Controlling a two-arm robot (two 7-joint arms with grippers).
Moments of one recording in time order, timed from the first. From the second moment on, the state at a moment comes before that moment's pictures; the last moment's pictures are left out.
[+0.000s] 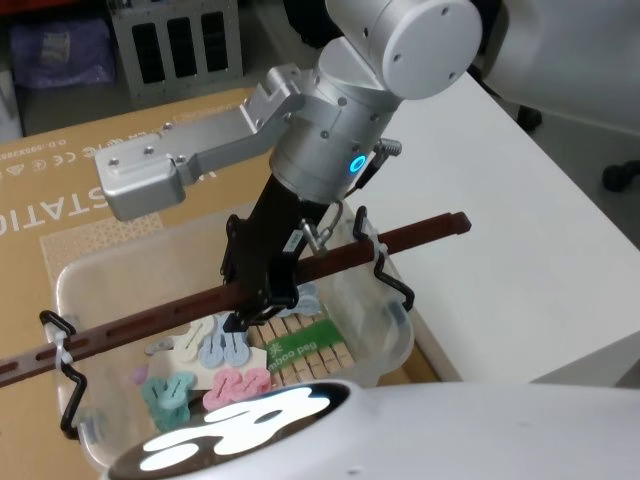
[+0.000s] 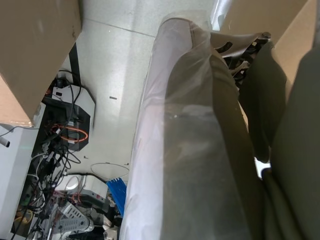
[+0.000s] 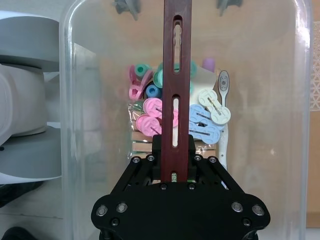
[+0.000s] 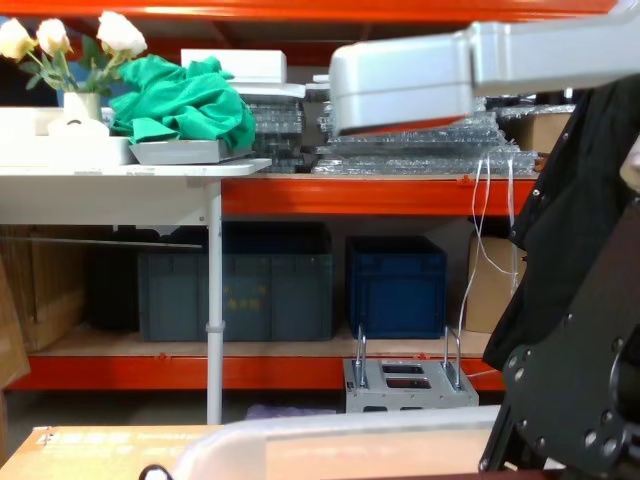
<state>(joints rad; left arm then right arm) -1.47 0.98 1.56 -0.90 0.05 0.15 -1.47 1.11 0.75 -1.23 -1.82 -0.16 -0.59 1.23</state>
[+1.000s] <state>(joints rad) -1.47 0.98 1.56 -0.90 0.05 0.15 -1.47 1.09 0.71 -1.36 -1.77 -0.32 -0.53 1.20</state>
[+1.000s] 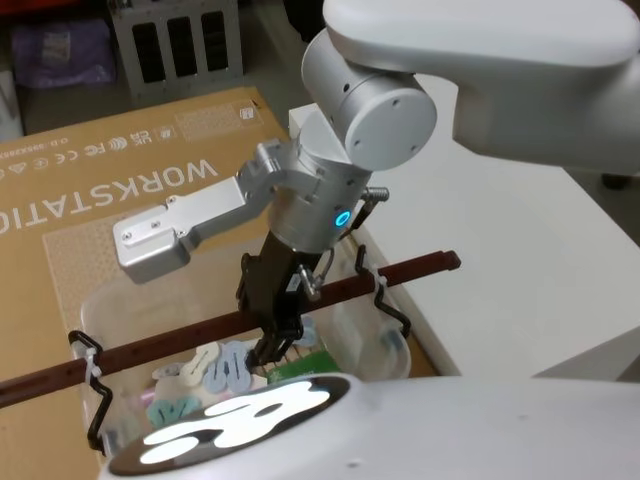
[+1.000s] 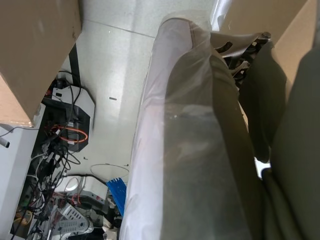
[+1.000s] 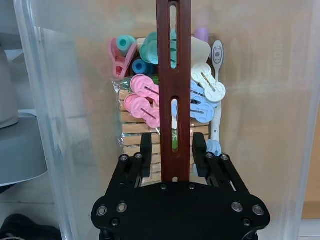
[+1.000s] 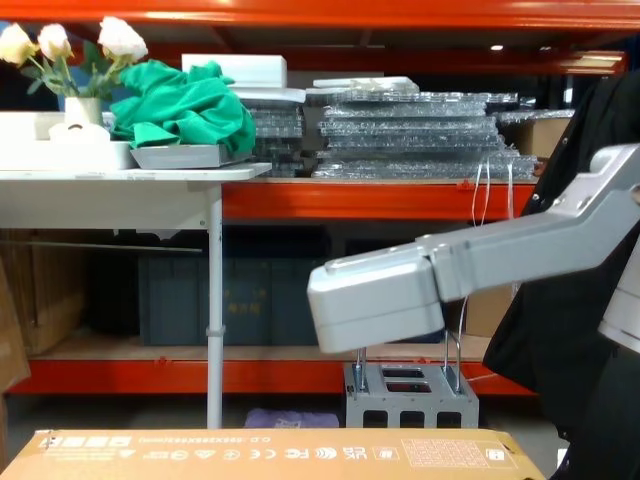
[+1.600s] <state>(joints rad) -1.47 0.98 1.56 -0.90 0.05 0.15 -1.47 1.13 0.78 -1.29 -1.80 -0.20 -0.55 1.19</state>
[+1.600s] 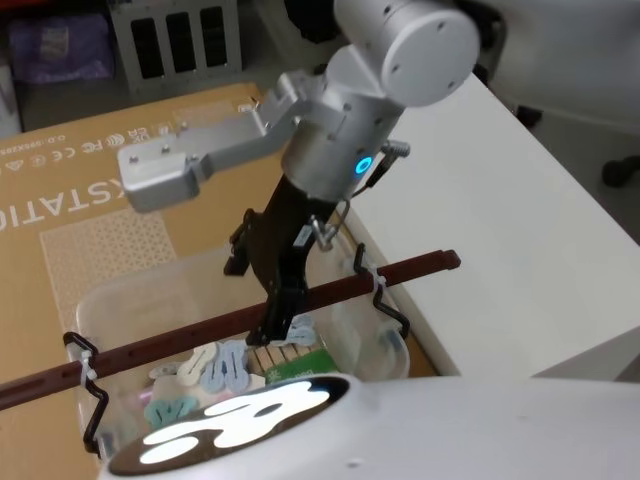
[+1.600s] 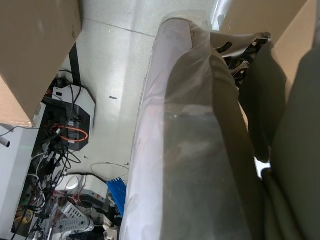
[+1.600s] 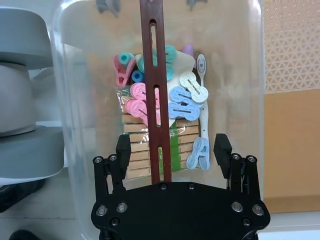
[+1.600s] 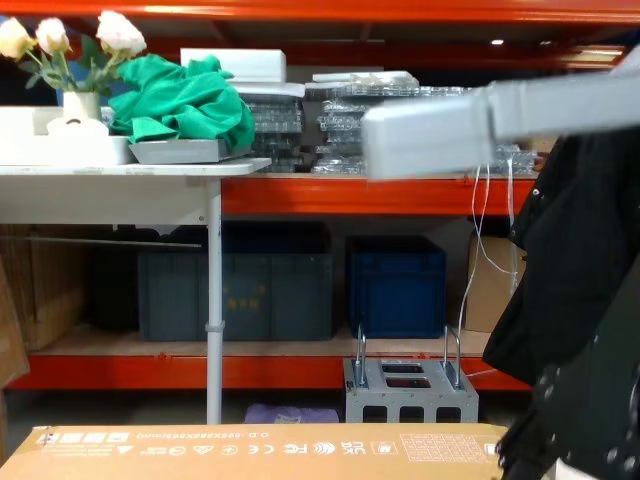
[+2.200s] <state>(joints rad) -1.47 0.98 1.56 -0.90 0.05 0.15 -1.47 1.14 0.93 -1.16 -1.89 -0.05 -0.63 1.17</state>
